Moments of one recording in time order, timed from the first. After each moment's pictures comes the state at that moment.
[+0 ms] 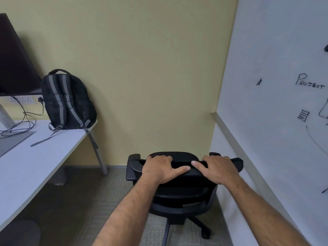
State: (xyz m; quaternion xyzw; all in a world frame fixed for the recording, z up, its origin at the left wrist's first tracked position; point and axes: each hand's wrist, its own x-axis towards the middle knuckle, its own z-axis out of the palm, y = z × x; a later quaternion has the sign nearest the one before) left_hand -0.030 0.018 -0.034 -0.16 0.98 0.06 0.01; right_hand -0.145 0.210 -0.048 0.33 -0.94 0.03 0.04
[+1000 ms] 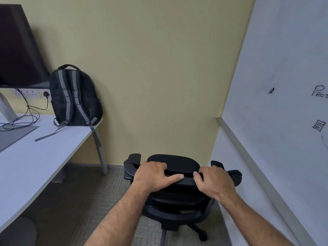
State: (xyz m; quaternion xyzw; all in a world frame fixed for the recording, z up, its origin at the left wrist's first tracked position) left_hand 0.037 -0.051 -0.041 -0.12 0.99 0.05 -0.04; right_hand -0.062 0.152 -0.049 0.33 -0.94 0.06 0.10
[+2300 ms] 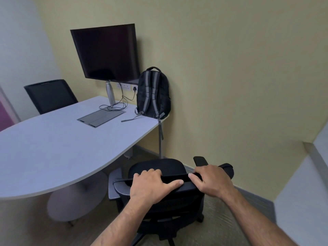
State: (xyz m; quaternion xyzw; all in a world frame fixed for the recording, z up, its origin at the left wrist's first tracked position) left_hand 0.182 -0.056 -0.034 -0.48 0.87 0.06 -0.07; right_hand -0.031 0.026 -0.048 0.62 -0.77 0.11 0.07
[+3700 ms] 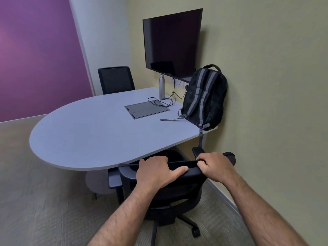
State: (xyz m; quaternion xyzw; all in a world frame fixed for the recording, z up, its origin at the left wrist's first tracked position) left_hand 0.067 -0.230 -0.034 -0.65 0.75 0.03 -0.13; right_hand -0.160 -0.263 -0.045 0.77 -0.62 0.13 -0.03
